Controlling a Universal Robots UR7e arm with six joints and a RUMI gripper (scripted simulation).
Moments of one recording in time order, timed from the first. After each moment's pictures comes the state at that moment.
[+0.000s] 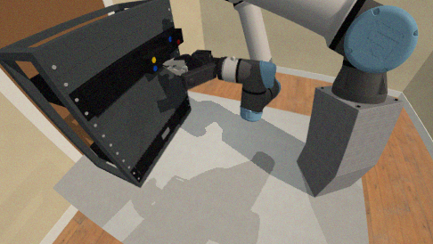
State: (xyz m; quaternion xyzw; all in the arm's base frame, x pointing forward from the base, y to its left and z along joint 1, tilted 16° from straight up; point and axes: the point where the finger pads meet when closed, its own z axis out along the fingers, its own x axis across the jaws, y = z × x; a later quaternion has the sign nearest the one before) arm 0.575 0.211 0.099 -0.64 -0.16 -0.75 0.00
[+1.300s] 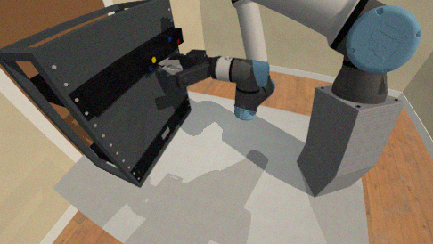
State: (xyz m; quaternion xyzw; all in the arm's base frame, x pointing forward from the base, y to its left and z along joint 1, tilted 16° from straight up) arm 0.594 0.216 0.101 -0.64 -0.16 -0.75 0.00
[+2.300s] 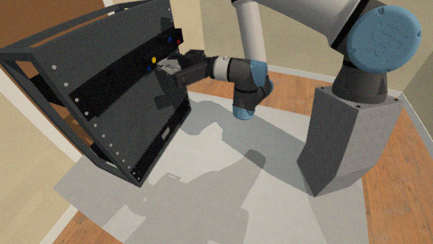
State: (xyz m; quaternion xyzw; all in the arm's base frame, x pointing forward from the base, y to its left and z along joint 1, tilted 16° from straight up) arm 0.600 0.218 0.102 -0.64 -0.16 -0.75 0.00
